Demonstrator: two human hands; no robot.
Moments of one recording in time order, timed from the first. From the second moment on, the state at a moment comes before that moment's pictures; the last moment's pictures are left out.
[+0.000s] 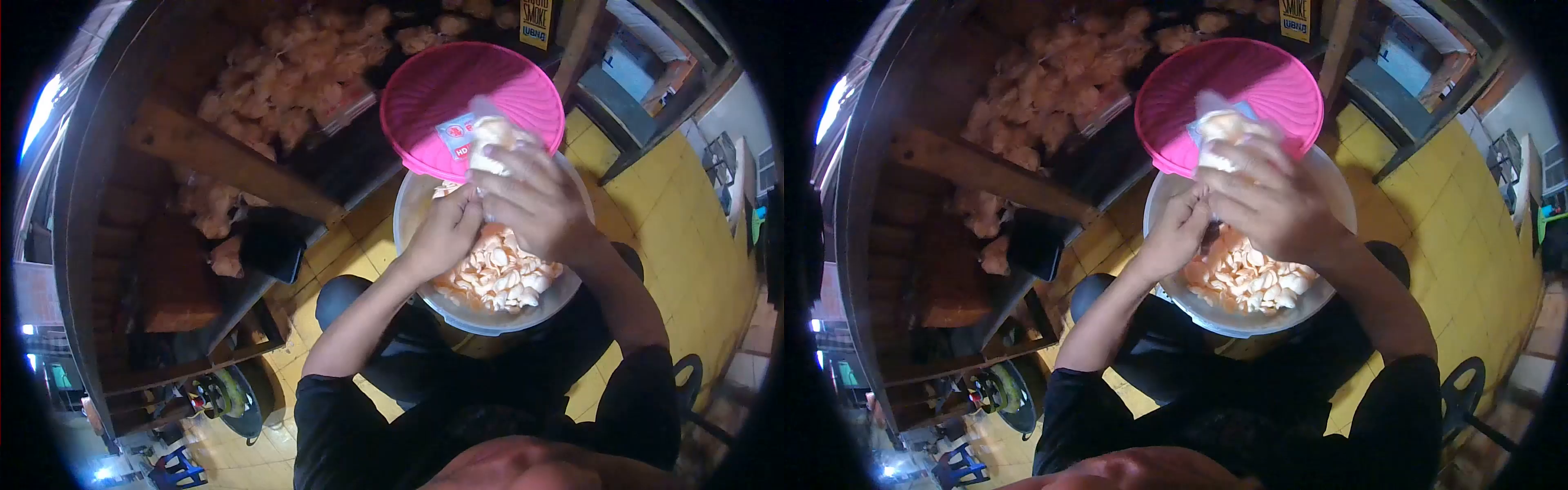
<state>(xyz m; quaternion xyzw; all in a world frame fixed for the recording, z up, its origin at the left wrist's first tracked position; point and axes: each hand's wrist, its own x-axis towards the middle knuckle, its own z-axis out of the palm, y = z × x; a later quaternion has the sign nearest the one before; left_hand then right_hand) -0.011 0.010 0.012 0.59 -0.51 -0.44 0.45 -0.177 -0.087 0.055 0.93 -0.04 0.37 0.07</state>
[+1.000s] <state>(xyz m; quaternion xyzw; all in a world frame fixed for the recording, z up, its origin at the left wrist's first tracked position) -0.004 0.000 0.022 0.53 -0.68 -0.10 0.50 -0.163 -0.088 0.038 0.77 -0.15 0.44 -0.43</state>
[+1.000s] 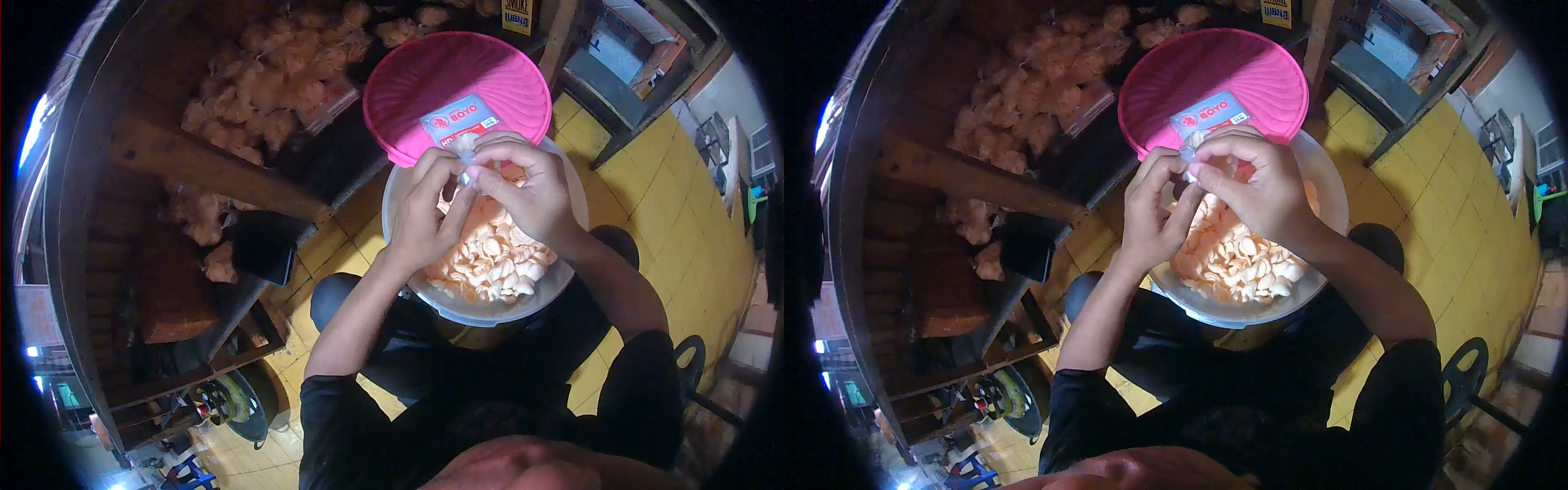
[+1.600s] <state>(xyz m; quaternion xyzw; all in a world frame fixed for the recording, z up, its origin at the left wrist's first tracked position) 0.003 0.001 0.031 0.44 -0.78 0.03 0.45 -0.168 -0.084 0.036 0.70 -0.18 0.41 -0.55</state>
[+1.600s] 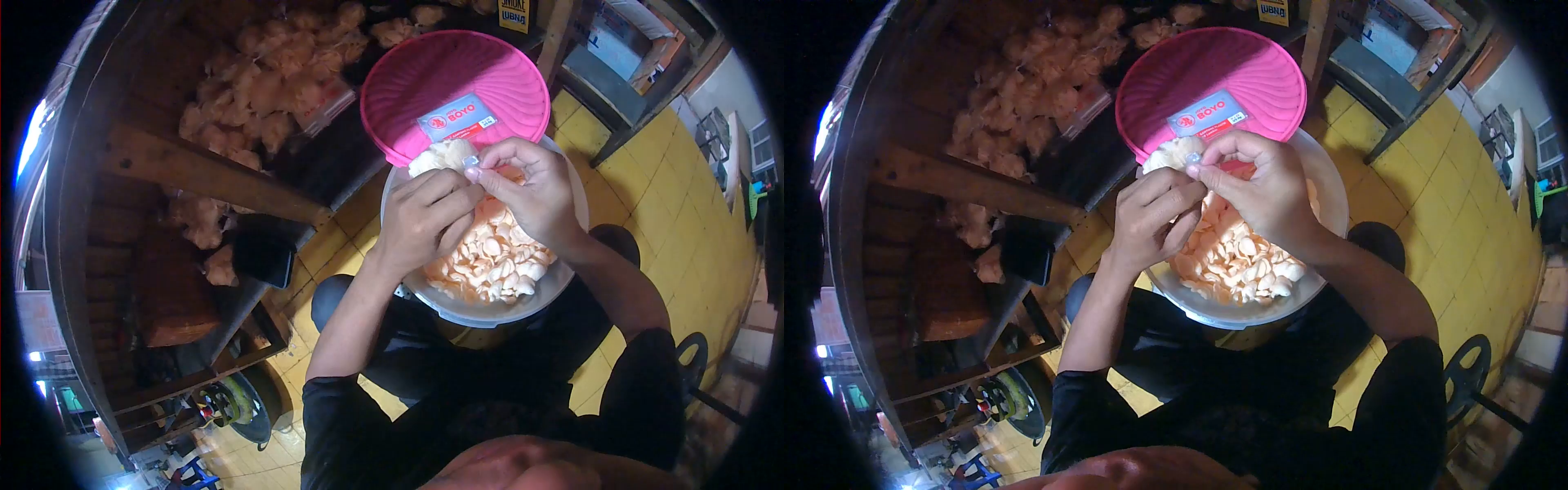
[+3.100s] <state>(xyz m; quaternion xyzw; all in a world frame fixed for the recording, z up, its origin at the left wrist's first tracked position) -0.016 -0.003 0.019 0.52 -0.60 -0.15 0.59 -0.166 -0.097 0.037 0.82 -0.11 0.51 -0.22</state>
